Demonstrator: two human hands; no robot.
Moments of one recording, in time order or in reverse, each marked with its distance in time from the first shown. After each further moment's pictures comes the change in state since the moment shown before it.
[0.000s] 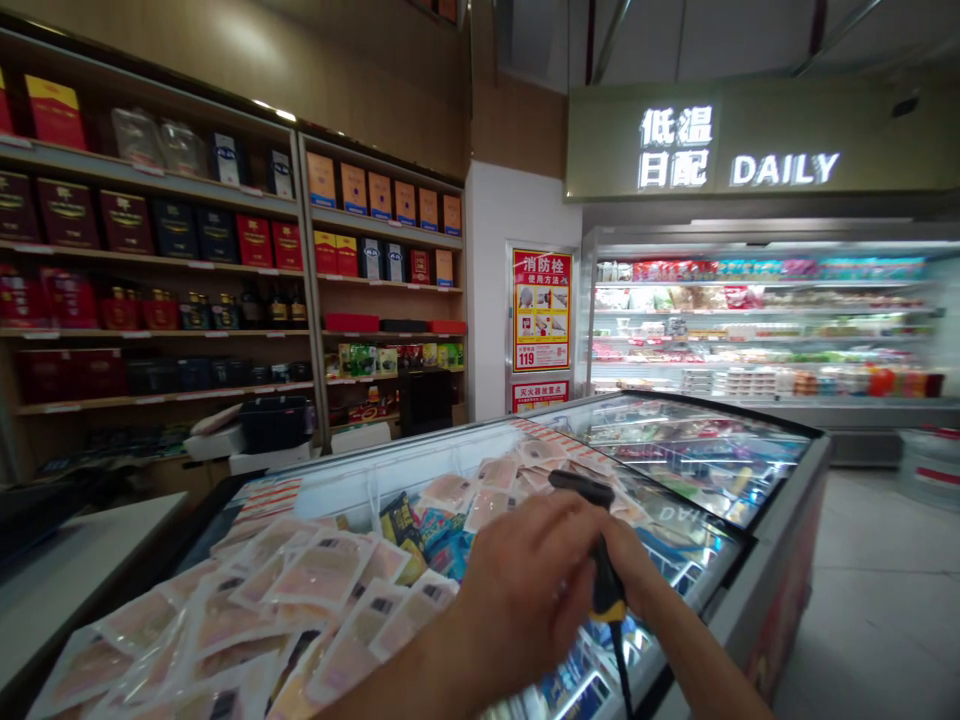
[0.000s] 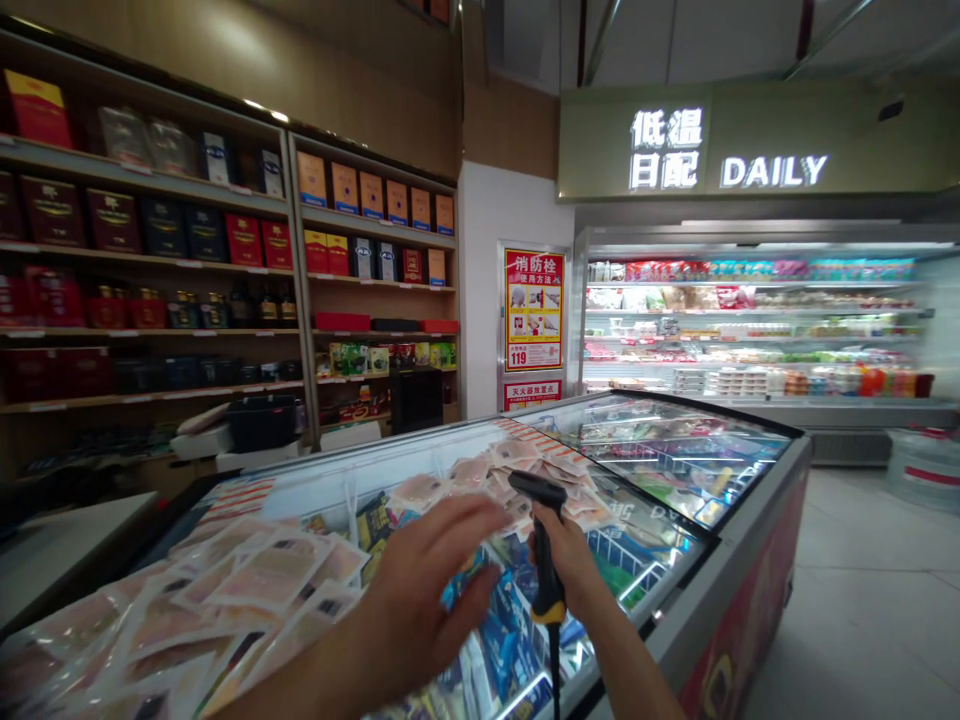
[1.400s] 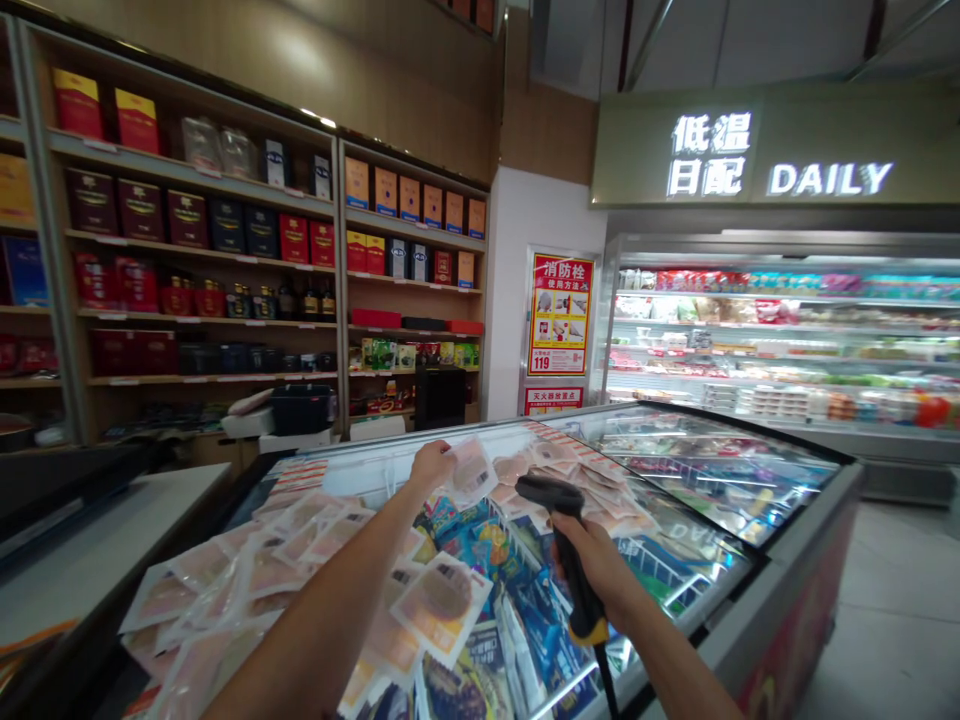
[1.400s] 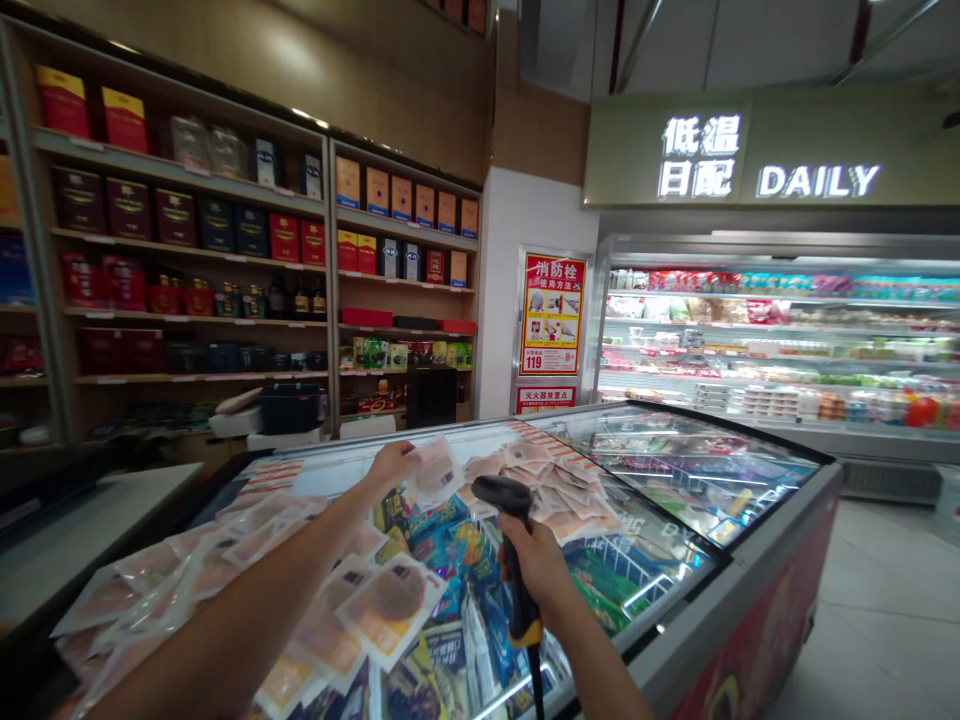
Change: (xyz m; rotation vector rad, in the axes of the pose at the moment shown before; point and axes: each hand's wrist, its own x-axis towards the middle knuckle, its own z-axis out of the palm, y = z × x) left_hand 0.112 -0.085 -0.040 0.136 -0.064 -0.319; right_hand -0.034 -0.009 0.038 -0.194 -0.194 -0.005
